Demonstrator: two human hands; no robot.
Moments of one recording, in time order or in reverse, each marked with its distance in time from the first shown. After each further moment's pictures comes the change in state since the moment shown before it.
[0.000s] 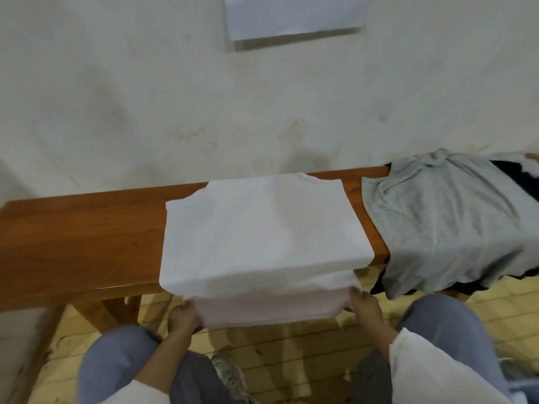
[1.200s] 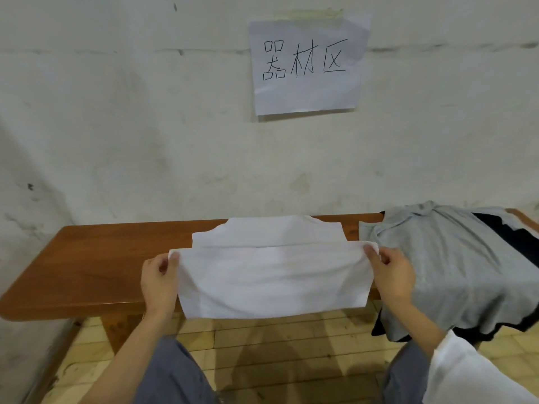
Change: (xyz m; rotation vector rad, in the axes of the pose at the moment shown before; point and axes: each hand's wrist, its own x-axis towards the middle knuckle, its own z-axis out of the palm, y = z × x) left_hand -0.130 0.128 -0.112 -0.244 0.237 0.825; right_hand -0.053 -0.127 -0.080 -0.064 0.486 -0.778
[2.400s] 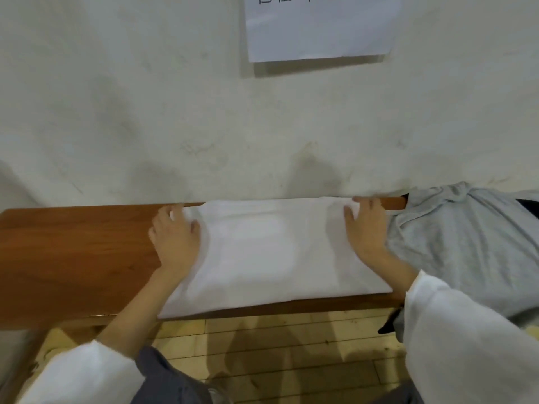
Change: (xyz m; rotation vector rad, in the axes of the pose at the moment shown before) left_hand 0.078 -0.016 0.114 0.727 -0.058 0.287; right_hand 0.089 -0.015 0.111 -0.273 -0.158 -0.120
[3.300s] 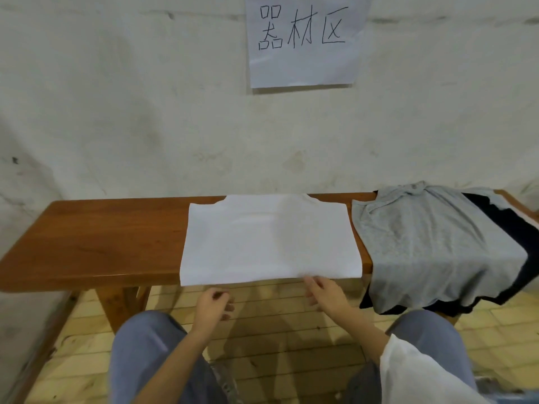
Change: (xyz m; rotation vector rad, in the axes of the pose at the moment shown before) left_hand -0.191 -0.016 -0.036 -0.829 -0.598 -0.508; right_hand -0.202 -0.001 -0.041 0.435 -0.660 0.276
